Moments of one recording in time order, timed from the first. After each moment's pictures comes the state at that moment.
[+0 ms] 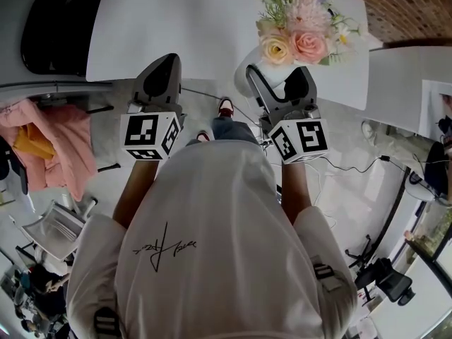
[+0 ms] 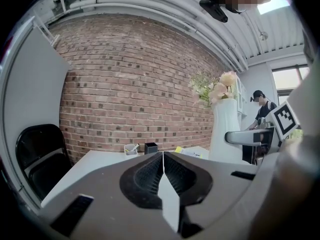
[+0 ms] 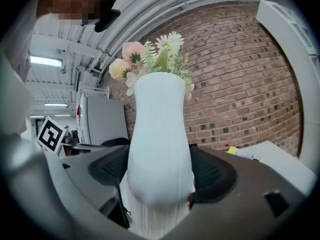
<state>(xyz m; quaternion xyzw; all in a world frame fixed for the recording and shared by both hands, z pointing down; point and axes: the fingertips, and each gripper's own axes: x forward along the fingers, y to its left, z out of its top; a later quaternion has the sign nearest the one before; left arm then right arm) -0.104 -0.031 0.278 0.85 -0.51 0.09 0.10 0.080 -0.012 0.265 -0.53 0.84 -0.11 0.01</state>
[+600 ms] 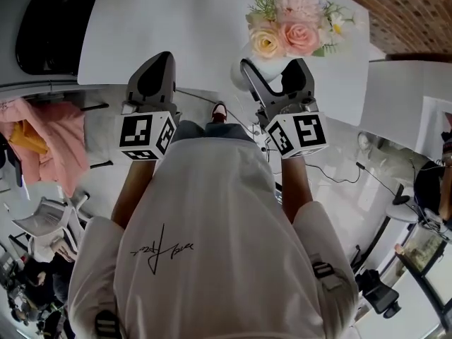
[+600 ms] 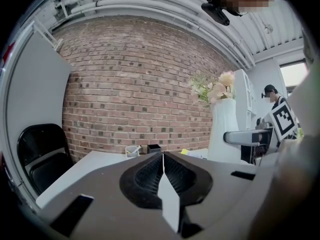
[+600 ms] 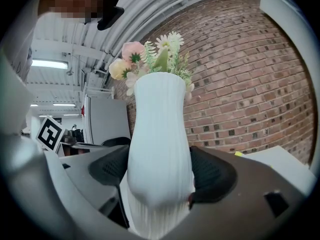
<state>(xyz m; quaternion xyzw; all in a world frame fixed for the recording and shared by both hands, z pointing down) -0.071 -0.070 0.285 0.82 -0.55 0.09 0.10 0.113 -0.069 0.274 -0.49 0.86 -0.10 0.01</state>
